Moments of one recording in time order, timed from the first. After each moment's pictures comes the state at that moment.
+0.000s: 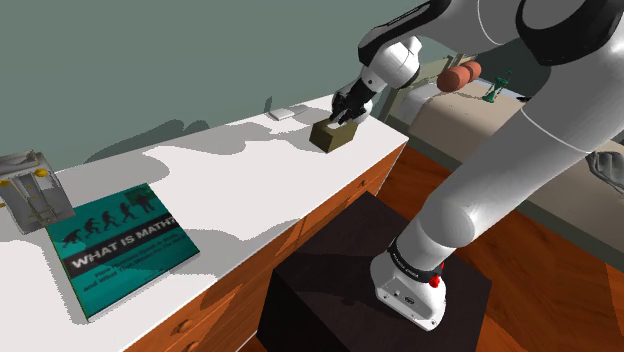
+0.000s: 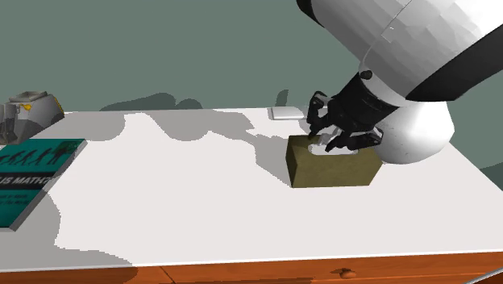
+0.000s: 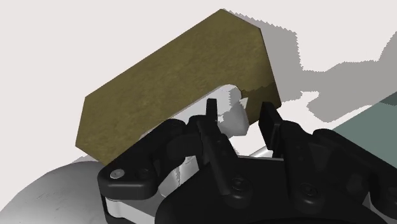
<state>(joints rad) -0.08 -0.12 -0.48 -2.41 0.49 2.42 -0.38</state>
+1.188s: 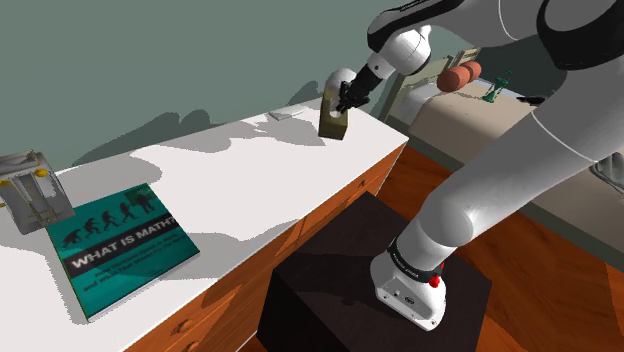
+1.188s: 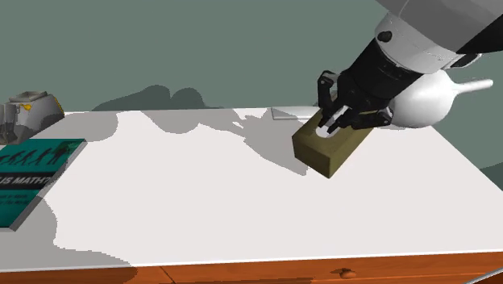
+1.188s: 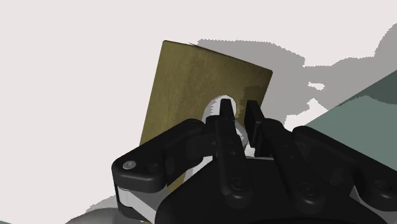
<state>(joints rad) -0.10 -0.19 -0.47 -2.37 0.40 2.32 -0.28</state>
